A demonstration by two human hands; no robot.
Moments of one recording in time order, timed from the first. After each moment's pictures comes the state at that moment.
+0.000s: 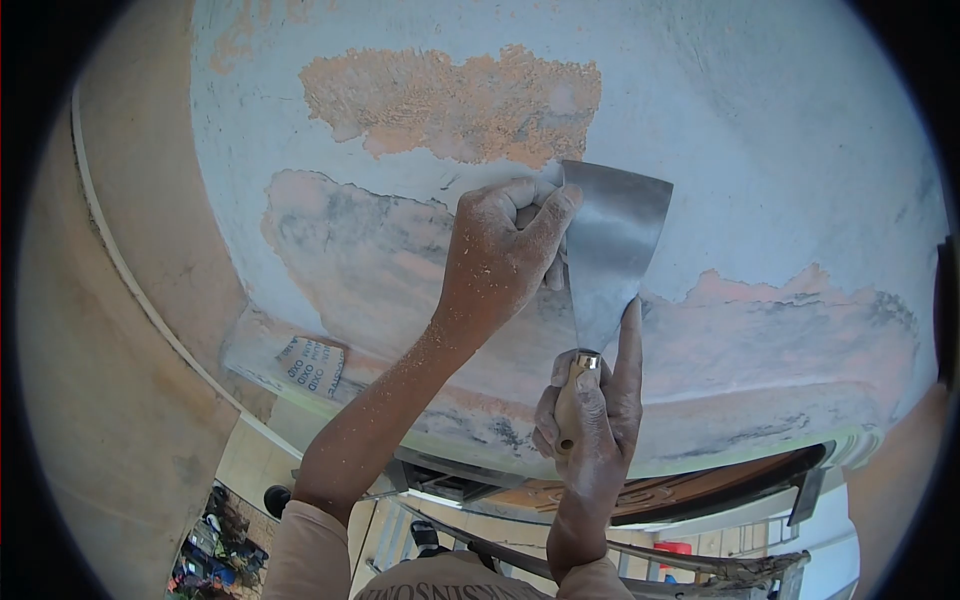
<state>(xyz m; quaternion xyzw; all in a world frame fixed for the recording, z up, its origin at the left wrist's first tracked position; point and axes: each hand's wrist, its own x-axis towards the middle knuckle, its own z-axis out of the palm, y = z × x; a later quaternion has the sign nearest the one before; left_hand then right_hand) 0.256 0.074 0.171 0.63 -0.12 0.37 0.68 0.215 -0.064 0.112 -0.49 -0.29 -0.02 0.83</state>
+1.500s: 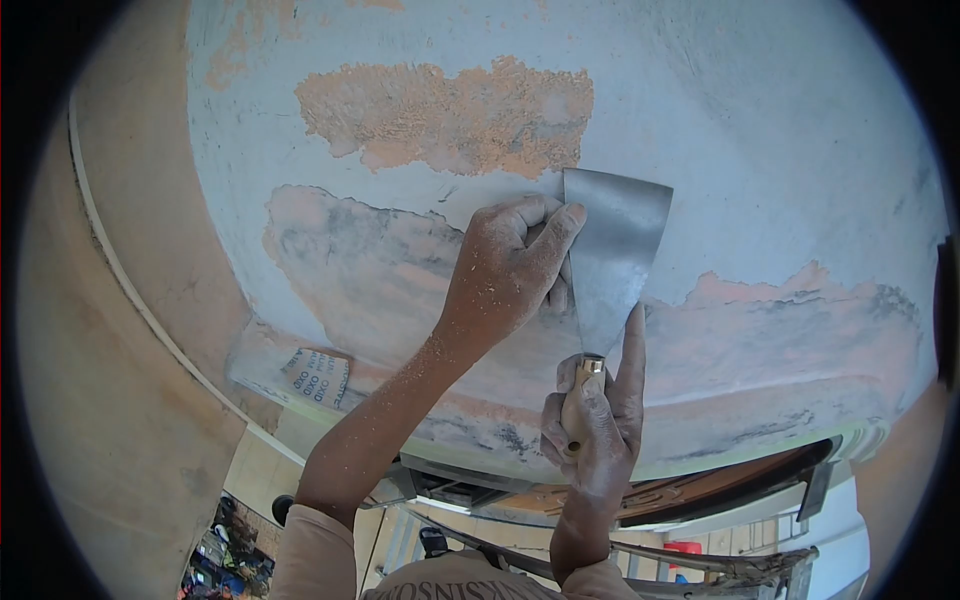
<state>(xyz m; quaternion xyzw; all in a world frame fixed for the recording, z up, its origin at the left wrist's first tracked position) 0.254 0.075 0.175 0.66 -0.13 0.33 0.66 0.222 -0.065 0.104 -0.42 -0.31 0.02 0.85</state>
